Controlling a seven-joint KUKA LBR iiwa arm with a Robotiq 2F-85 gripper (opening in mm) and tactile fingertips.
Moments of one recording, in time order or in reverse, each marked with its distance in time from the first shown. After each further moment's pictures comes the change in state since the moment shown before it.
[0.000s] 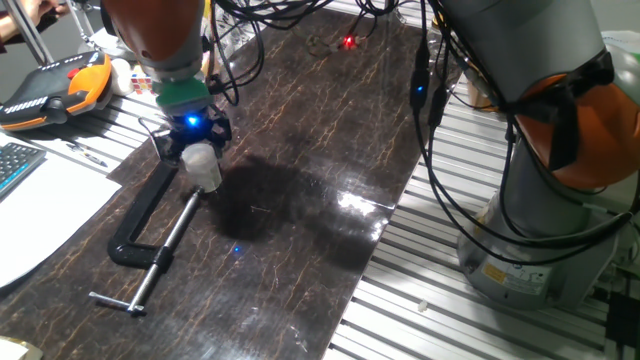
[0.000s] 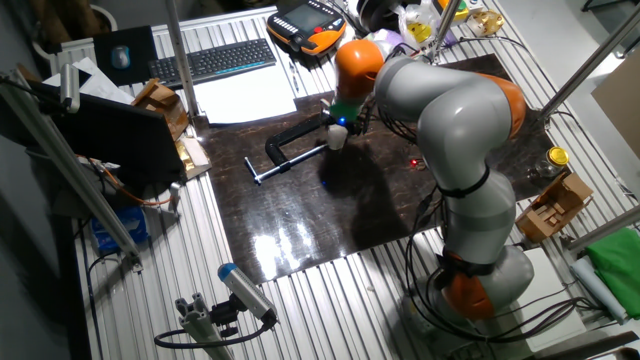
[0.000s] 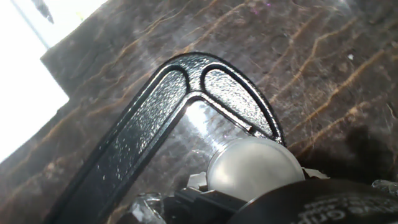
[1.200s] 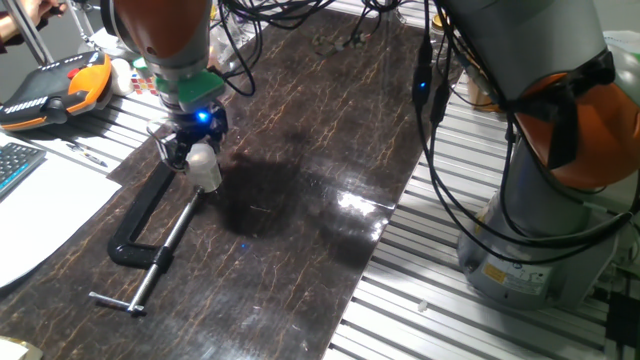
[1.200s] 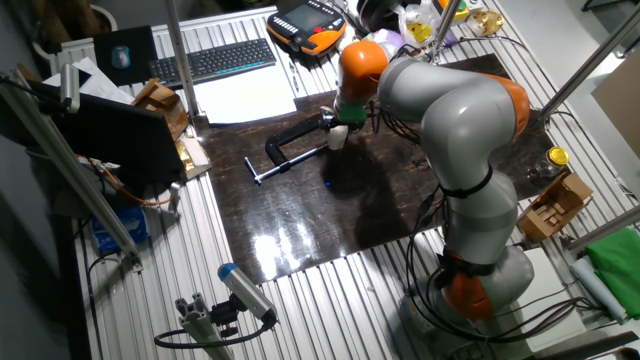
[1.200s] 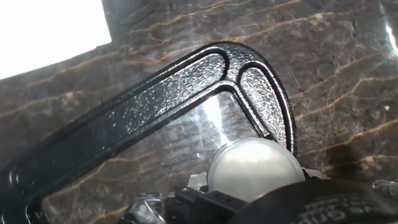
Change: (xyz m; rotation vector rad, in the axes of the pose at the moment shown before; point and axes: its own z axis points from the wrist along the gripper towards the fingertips) arm 0.000 0.000 -0.001 -0.030 -0.003 -0.399
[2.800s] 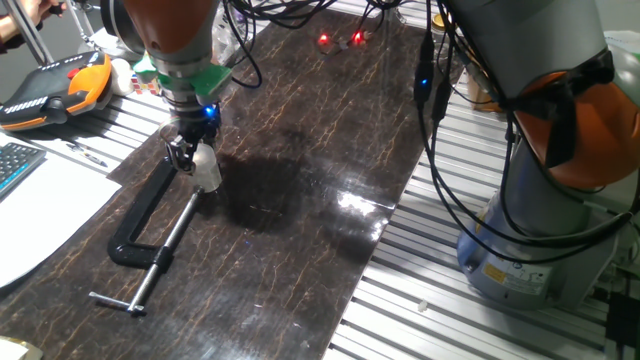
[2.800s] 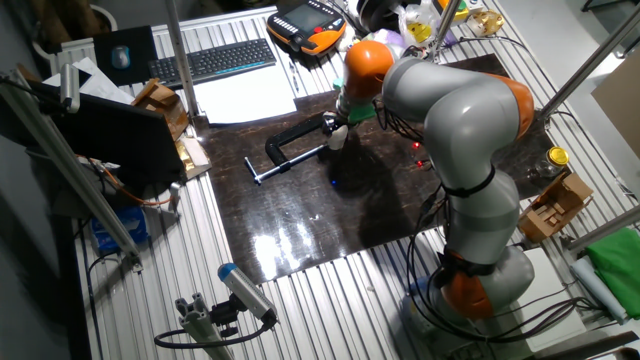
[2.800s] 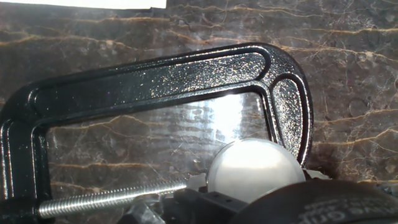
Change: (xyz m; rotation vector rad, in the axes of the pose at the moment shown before) arm 0.000 0.000 -0.001 -0.044 0.000 -0.354
